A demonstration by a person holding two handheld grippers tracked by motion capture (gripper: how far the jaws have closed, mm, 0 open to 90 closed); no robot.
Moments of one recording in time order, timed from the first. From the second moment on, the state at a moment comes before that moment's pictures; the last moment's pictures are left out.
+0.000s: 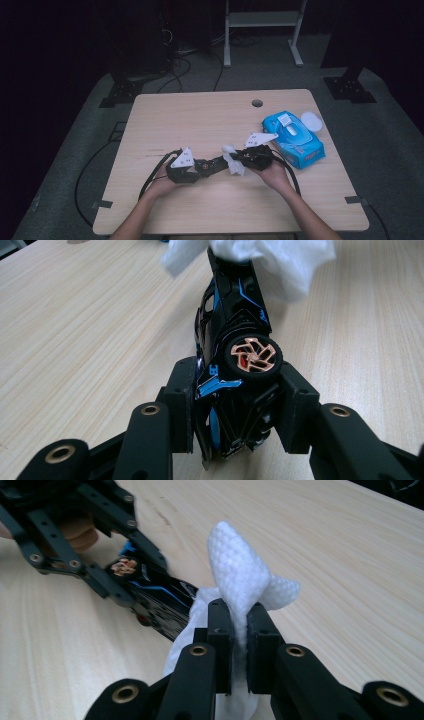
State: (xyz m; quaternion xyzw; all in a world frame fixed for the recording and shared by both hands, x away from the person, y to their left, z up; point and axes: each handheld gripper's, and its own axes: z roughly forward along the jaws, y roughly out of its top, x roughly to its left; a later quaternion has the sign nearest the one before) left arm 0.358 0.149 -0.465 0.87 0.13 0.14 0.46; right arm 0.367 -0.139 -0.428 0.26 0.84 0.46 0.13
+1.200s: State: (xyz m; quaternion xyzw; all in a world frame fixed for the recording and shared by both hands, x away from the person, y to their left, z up) left arm 0.361 0.152 -0.449 0.89 0.14 0.13 0.42; right arm 0.374 -0.138 -0.432 0.27 0.83 0.47 0.11
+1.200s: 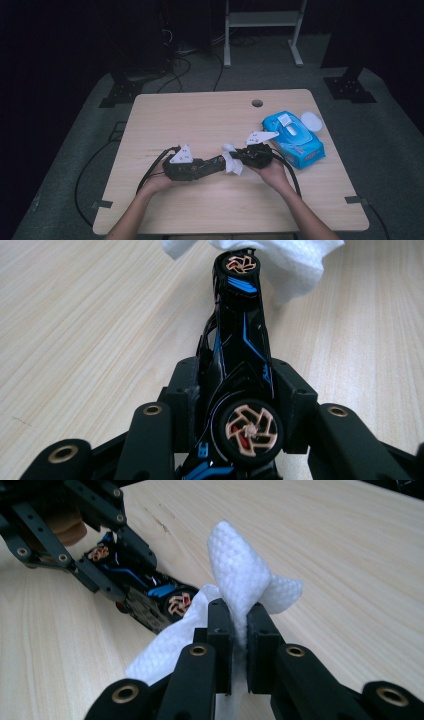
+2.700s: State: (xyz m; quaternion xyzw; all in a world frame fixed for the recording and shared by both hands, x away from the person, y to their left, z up) left arm 0.372 0.114 -0.438 0.92 0.14 0.12 0.34; right arm 0.372 -0.140 -0.450 0.29 0.82 0.50 0.06
